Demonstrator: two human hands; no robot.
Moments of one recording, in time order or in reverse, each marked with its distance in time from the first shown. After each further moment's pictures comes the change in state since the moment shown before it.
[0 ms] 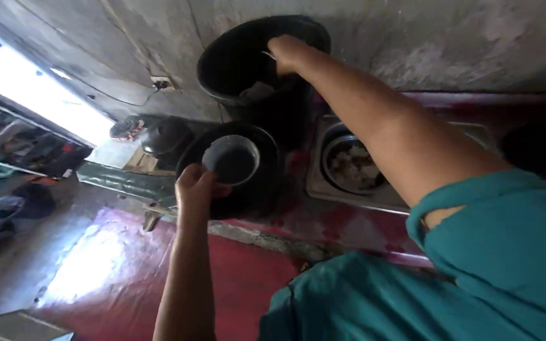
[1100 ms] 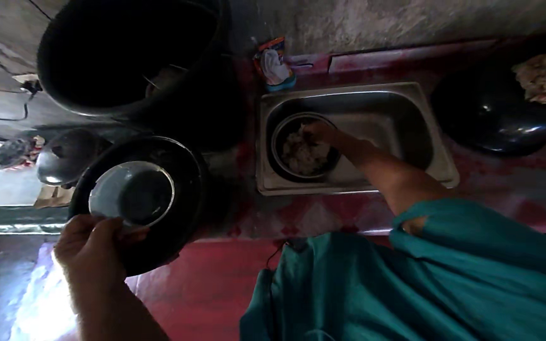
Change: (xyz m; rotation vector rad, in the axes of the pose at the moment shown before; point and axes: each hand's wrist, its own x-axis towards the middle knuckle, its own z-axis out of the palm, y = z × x) left_hand 0.001 -0.006 0.002 0.063 0.051 0.073; right_hand -0.205 0.297 0.270 0.377 -0.339 0.208
